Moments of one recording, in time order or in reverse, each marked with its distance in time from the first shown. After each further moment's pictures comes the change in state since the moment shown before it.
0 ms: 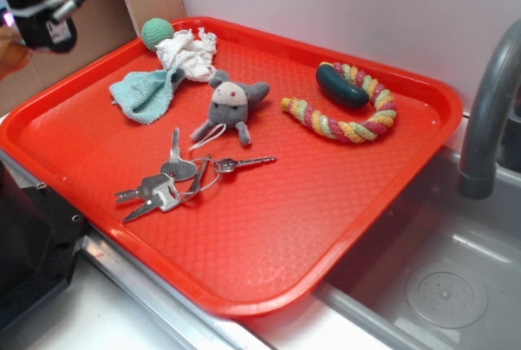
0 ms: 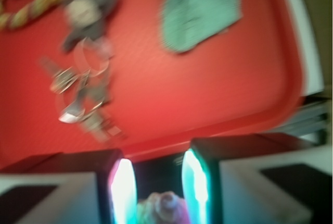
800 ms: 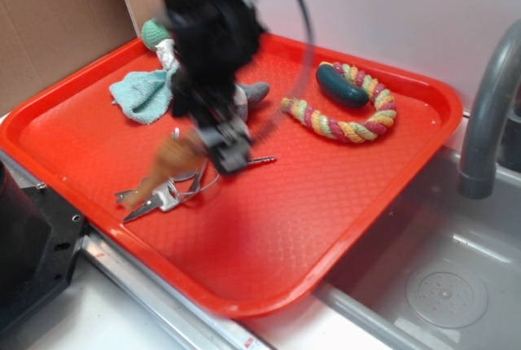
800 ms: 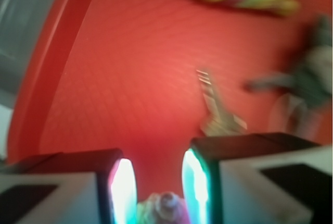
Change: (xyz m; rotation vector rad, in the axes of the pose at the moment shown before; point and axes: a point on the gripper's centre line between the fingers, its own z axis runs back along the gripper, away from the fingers) arm -0.004 -0.146 -0.056 -0.055 -0.085 -0.610
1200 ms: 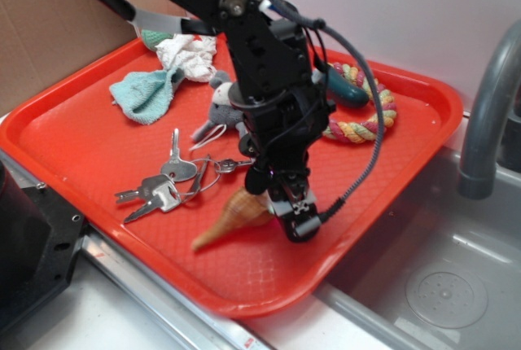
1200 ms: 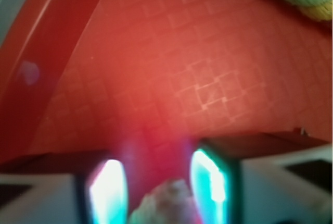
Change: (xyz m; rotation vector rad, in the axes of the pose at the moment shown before) arm 0.031 -0.037 -0.093 -0.019 0.036 -0.131
